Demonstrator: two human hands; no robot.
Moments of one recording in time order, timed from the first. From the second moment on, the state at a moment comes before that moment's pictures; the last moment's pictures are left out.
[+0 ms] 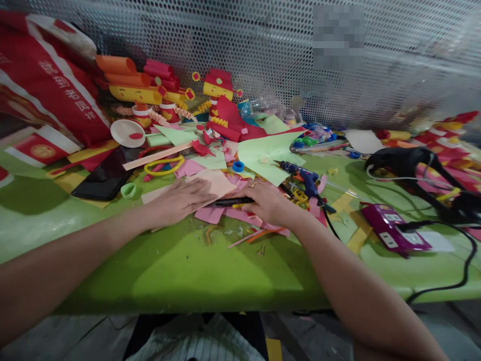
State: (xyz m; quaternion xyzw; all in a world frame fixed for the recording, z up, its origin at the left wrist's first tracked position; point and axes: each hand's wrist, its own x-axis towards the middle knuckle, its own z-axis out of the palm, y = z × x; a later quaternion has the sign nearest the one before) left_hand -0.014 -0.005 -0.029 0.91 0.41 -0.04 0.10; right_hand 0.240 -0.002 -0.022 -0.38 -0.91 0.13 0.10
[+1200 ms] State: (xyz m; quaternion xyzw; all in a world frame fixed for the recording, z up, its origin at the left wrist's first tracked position) left_hand -0.003 0.004 -0.034 0.91 0.41 -0.04 0.07; right_hand 0.240 0.000 -0.027 -0.39 -0.91 0.09 0.10
